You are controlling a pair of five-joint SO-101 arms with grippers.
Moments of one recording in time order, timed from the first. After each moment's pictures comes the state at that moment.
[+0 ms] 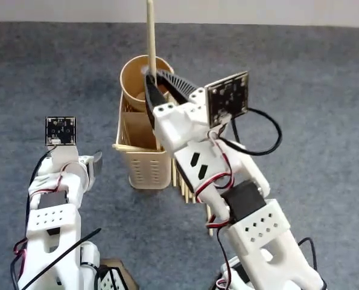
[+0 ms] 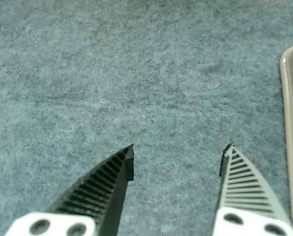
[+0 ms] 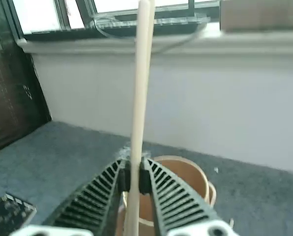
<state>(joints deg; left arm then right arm) -19.2 -49.0 78.1 22.9 -5.1 -36.3 -49.1 40.5 13.8 -7.7</state>
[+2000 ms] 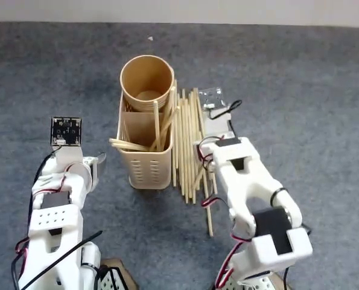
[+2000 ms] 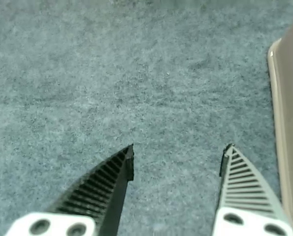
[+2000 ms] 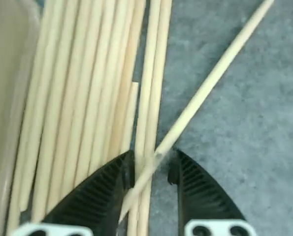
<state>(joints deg) -17.4 -49.0 78.7 22.7 -5.4 -18.8 4.7 37.2 28.2 2.2</state>
